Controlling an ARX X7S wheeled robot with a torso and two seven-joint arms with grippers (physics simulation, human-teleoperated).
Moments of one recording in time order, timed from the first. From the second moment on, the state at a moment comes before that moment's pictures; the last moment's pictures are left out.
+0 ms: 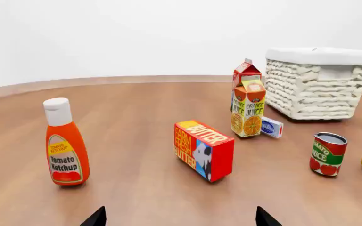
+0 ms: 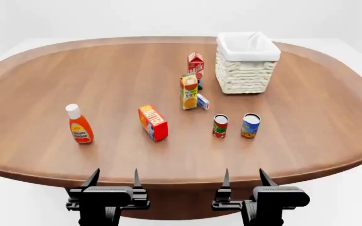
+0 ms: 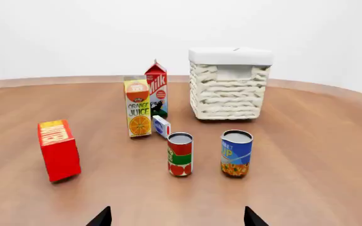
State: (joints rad) left arm 0.00 0.00 0.00 0.00 0.00 0.00 0.00; right arm 0.00 0.00 0.00 0.00 0.00 0.00 0.00
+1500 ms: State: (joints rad) left arm 0.03 -0.16 -0.17 0.47 -0.08 0.21 -0.29; right arm 0.01 0.15 0.09 -0.44 0.22 -0.31 0.17
